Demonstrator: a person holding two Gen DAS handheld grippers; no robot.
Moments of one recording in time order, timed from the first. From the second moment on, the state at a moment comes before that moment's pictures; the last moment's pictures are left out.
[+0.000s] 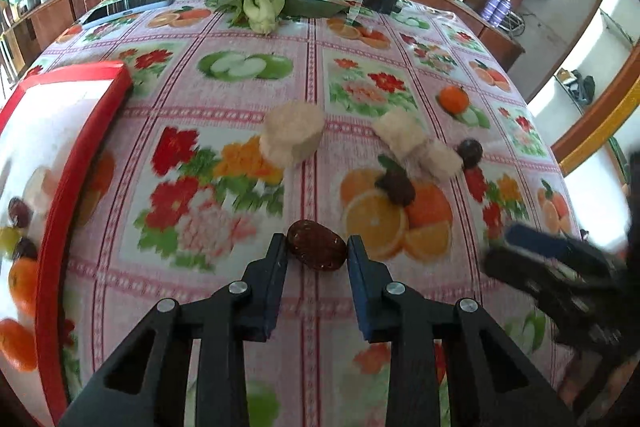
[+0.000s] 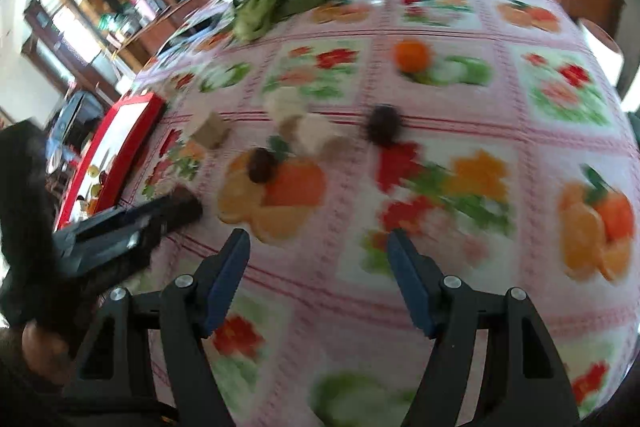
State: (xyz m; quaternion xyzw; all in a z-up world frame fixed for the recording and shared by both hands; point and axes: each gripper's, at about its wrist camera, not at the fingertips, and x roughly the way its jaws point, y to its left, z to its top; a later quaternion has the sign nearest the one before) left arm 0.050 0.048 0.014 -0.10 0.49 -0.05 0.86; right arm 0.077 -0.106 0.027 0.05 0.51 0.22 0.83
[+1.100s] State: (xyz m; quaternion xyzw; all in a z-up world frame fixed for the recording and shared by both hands) left arm 0.002 0.083 0.029 -0.11 0.46 -0.13 0.87; right arm 0.047 -0.053 0.062 -0.02 0.48 0.18 0.86
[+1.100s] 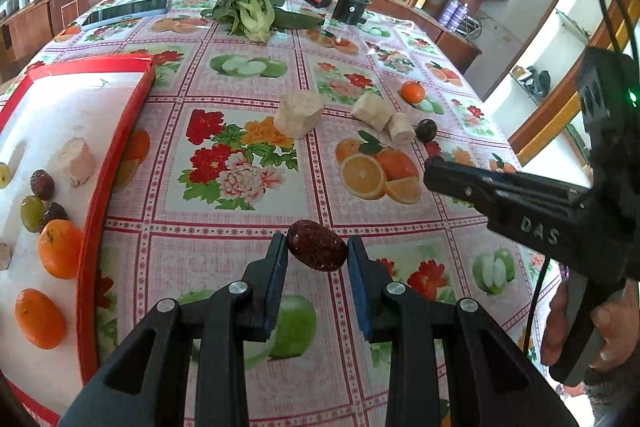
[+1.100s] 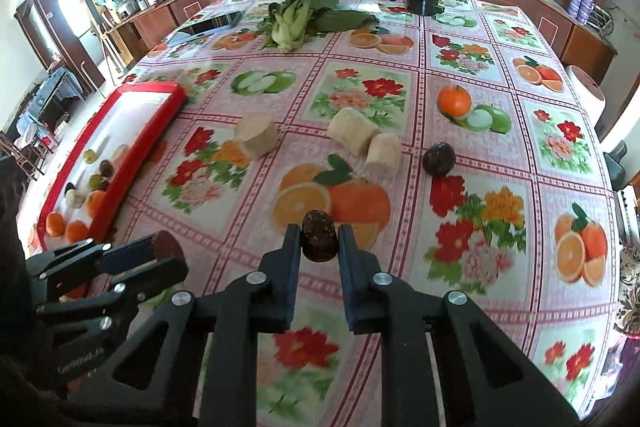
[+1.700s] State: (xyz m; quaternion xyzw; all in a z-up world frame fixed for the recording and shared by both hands) left arm -0.004 0.171 0.054 -0.13 0.43 -0.07 0.89; right arm 0.059 0.053 0.085 -0.04 0.48 0.25 0.84
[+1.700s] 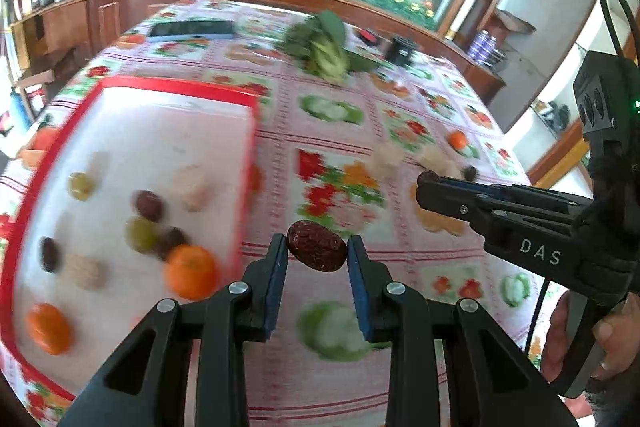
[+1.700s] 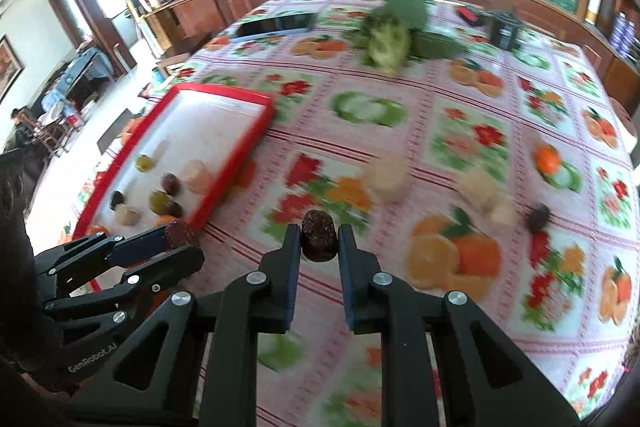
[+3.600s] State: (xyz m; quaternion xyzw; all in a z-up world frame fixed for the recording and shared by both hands) left arm 0.032 0.281 0.038 -0.11 0.45 0.11 0.88; right arm 0.081 0.181 0.062 -0.10 0.50 0.30 0.81
